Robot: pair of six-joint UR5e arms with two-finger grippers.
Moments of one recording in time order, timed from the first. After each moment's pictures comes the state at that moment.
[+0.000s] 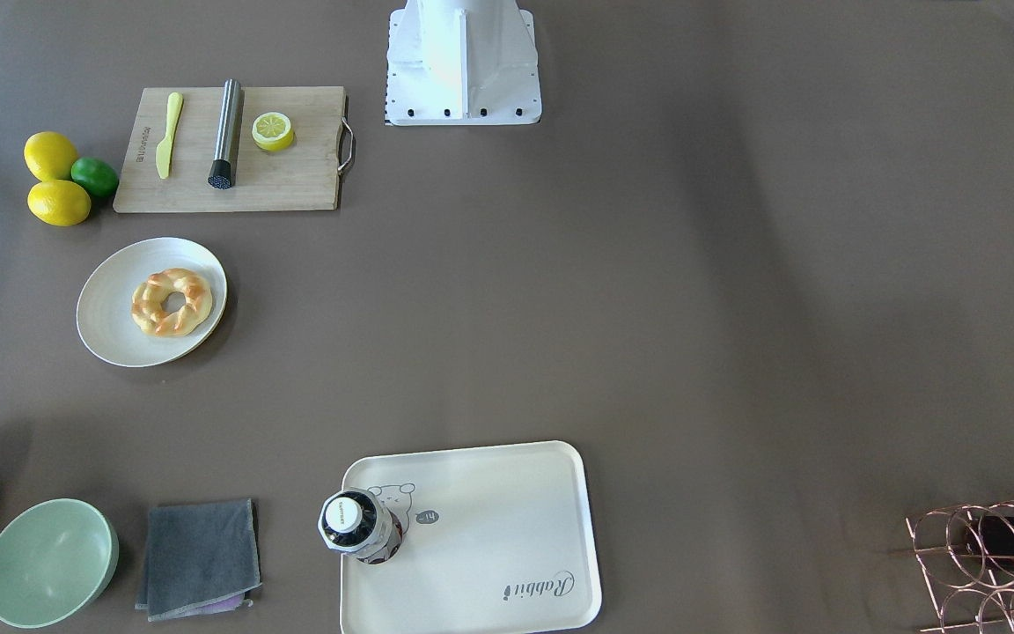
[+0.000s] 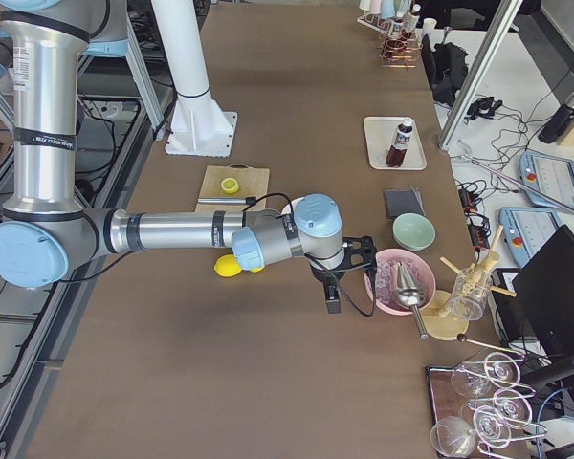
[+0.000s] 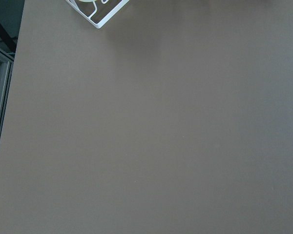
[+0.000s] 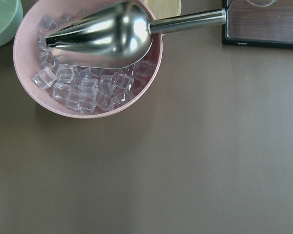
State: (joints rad) left arm -1.68 -1.18 -1.87 -1.88 -2.28 -0.11; right arm 1.52 -1.67 1.72 -1.29 2.30 0.20
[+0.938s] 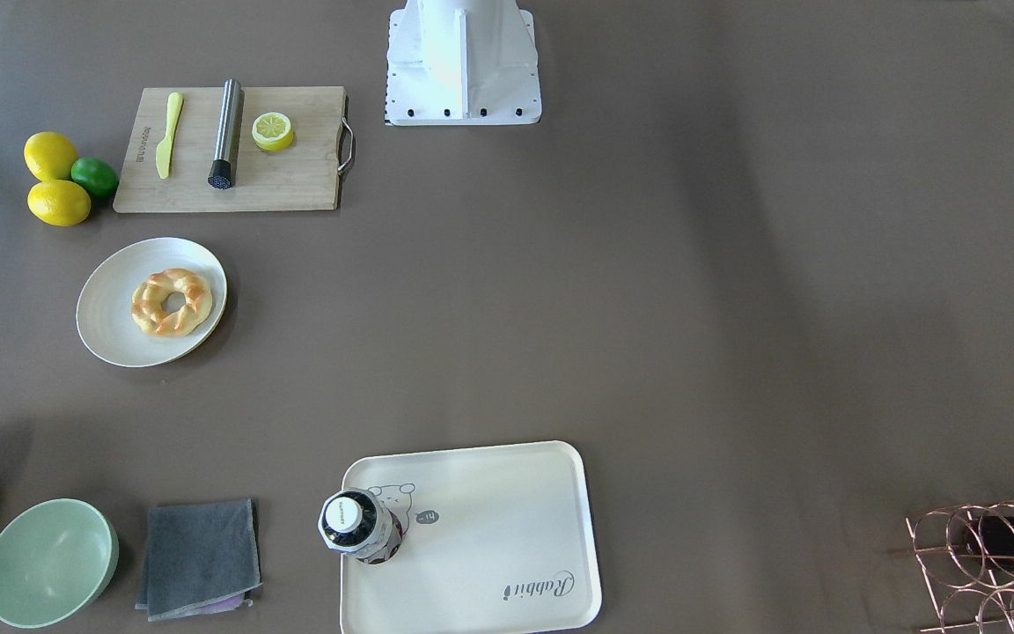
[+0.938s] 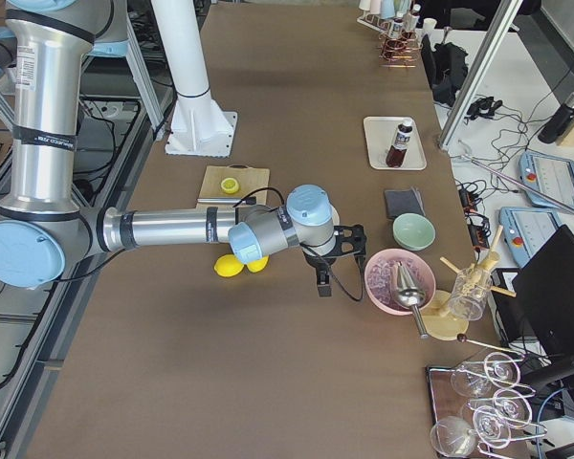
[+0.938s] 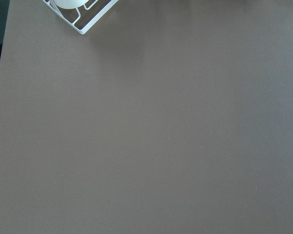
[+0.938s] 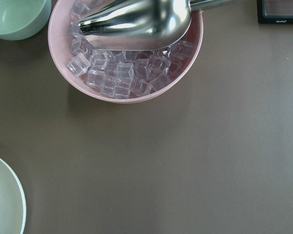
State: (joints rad) left arm -1.66 -1.18 -1.89 -1.89 -2.30 -0.11; right arm 1.44 -1.71 1.78 -1.22 2.32 0.35
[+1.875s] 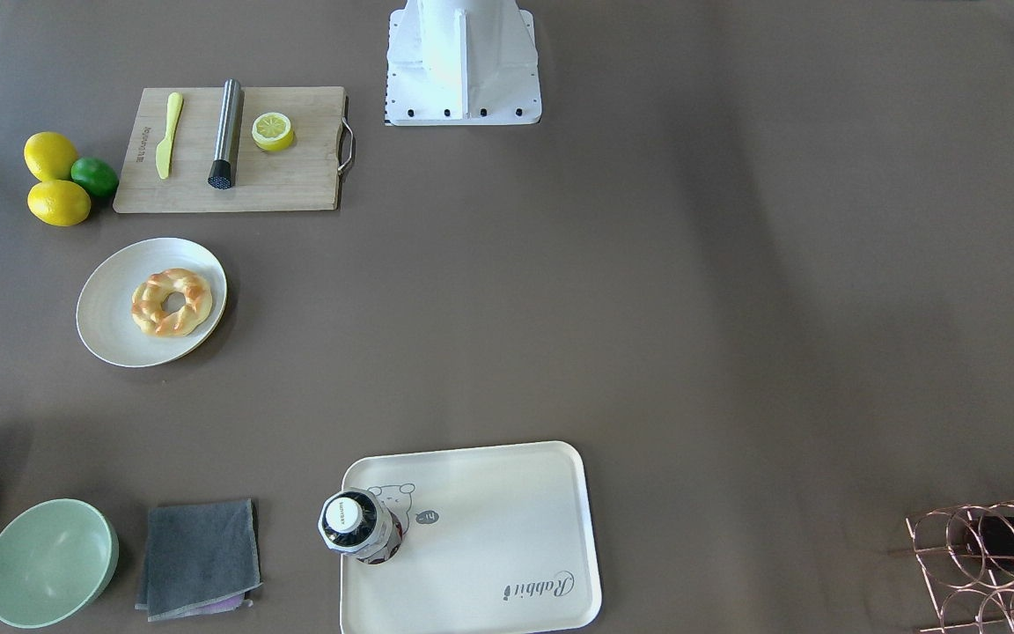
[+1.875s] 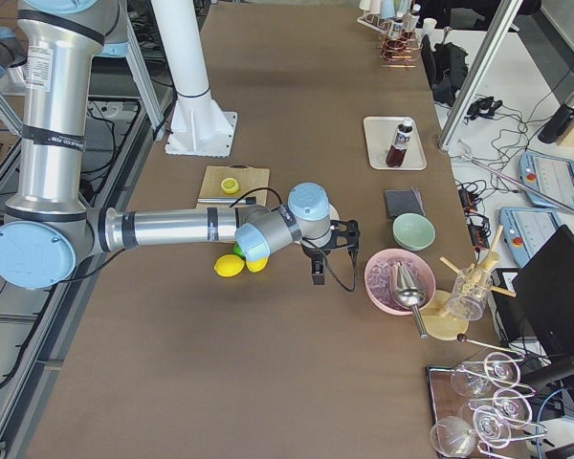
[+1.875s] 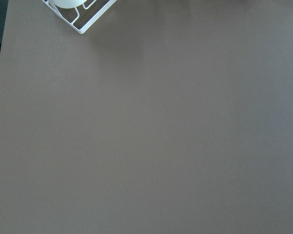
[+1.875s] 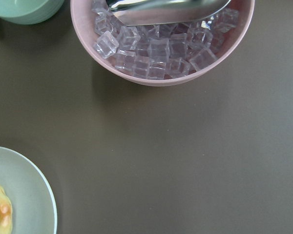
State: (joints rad) left arm -1.66 -1.18 -1.89 -1.89 -2.30 -0.11; right arm 1.31 -1.72 1.77 -1.11 2.31 0.55
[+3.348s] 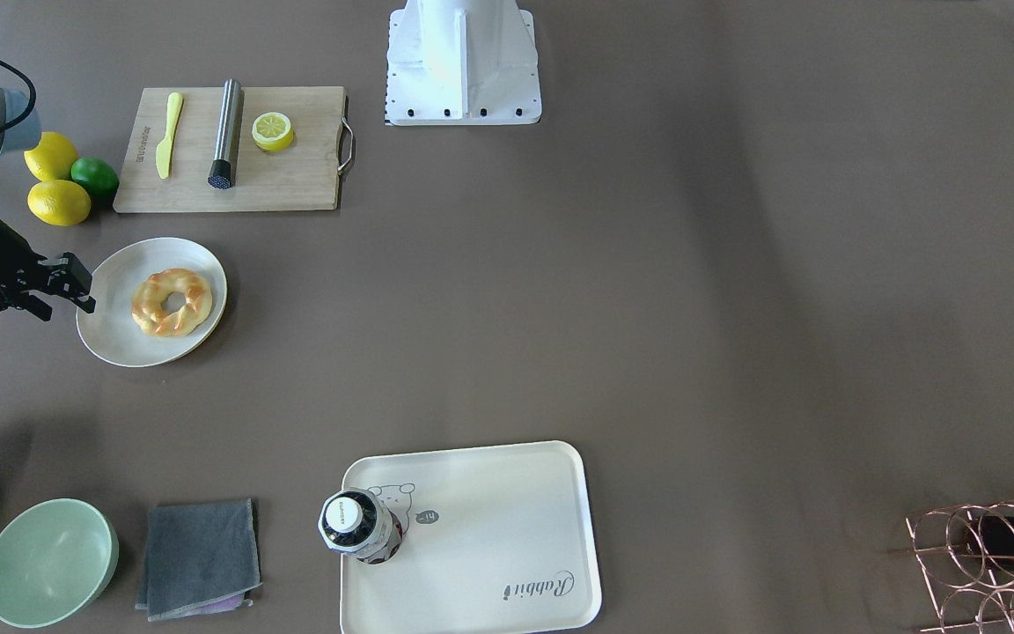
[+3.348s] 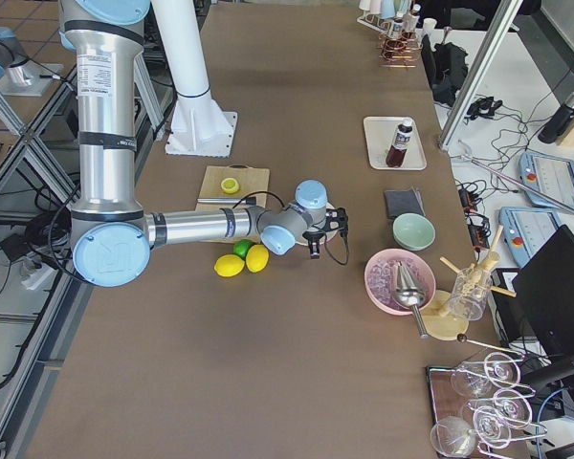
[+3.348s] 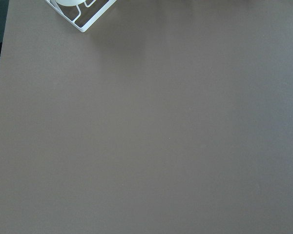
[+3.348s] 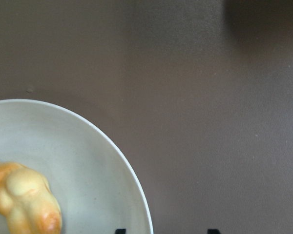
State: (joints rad) left arm -1.66 -1.18 -1.88 -1.89 -2.29 -0.11; right arm 0.94 -1.60 1.60 -0.87 2.18 0.79
